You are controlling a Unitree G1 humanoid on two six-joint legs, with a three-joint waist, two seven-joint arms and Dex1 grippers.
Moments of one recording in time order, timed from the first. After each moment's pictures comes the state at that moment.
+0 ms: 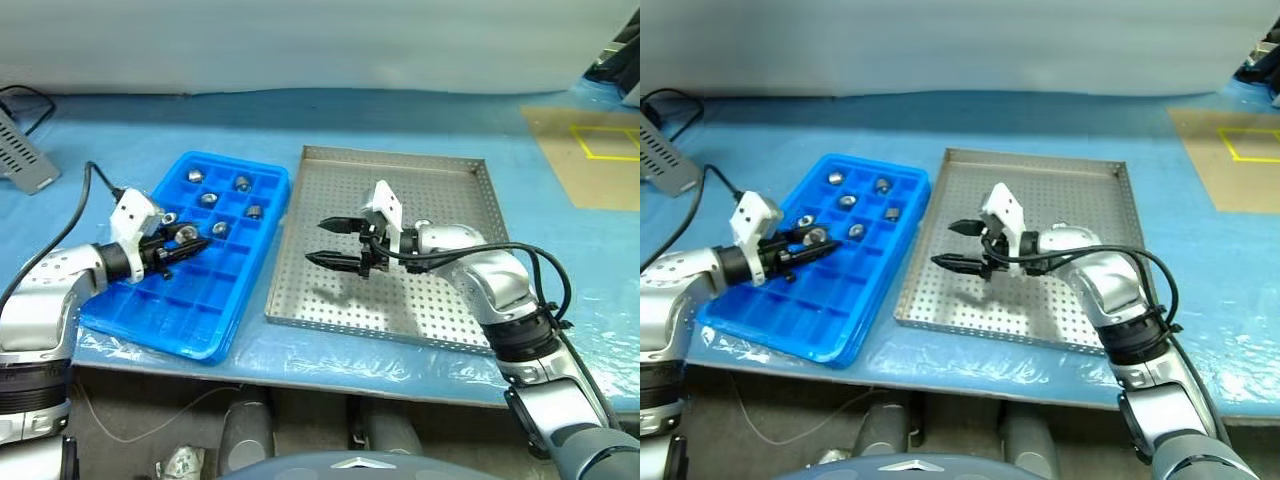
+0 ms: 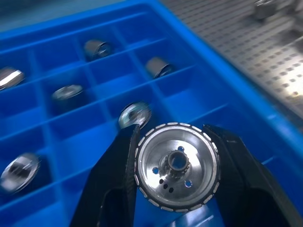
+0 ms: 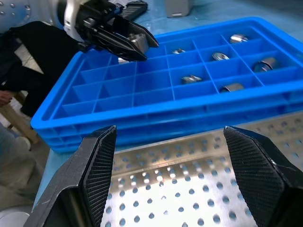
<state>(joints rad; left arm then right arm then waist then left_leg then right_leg) -0.22 0.72 0.30 -0.05 -0.27 0.53 -0.90 -0.59 -0.45 0.25 -0.13 0.45 0.64 0.92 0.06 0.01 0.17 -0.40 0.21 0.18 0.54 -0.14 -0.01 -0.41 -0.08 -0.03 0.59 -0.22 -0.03</state>
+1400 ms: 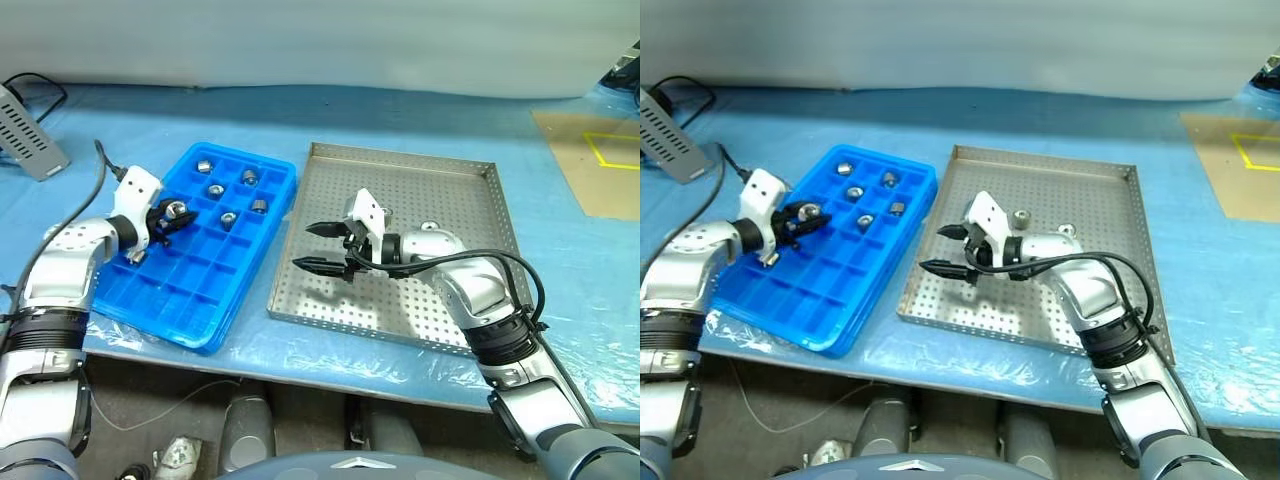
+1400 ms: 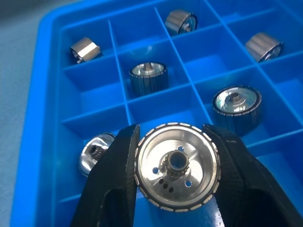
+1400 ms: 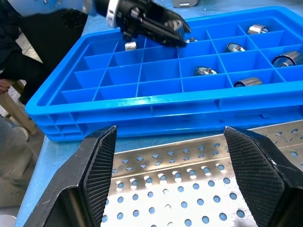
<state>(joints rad) -0.50 0.71 0.09 0.35 -0.17 0.36 -0.79 -0.54 -0.39 0.28 -0.13 0.36 0.60 0.89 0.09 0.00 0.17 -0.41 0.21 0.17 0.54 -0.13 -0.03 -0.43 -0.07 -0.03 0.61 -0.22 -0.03</state>
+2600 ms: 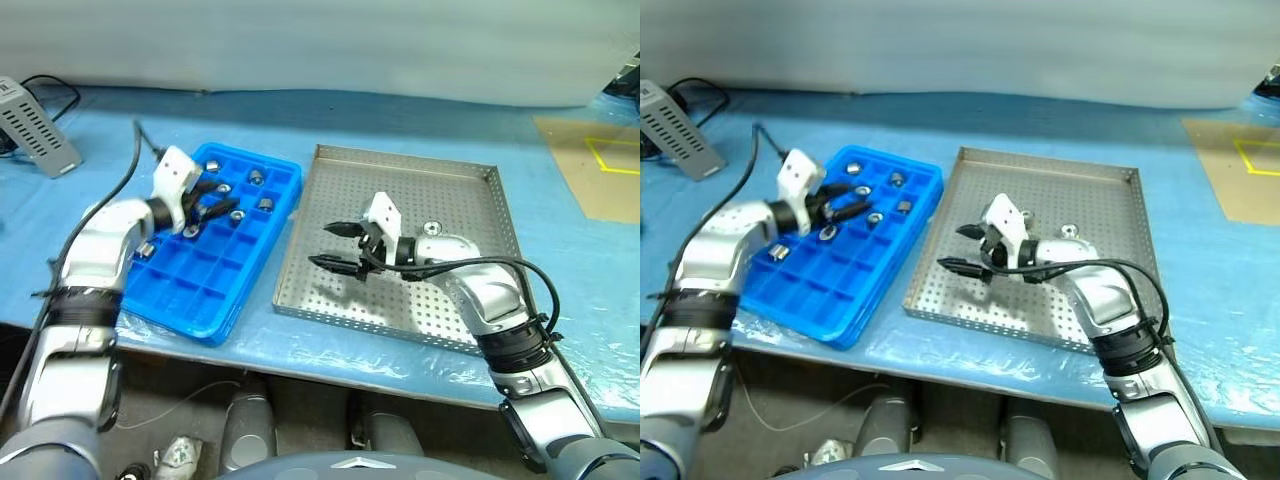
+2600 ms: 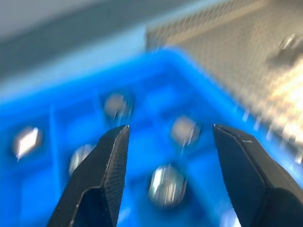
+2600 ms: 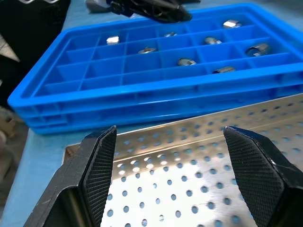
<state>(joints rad) -0.72 0.57 0.03 0.32 -0.23 0.36 -0.89 -0.50 -0.45 0.19 -0.14 0.36 0.60 0.85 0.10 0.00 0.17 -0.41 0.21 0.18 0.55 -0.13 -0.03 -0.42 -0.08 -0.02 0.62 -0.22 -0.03</state>
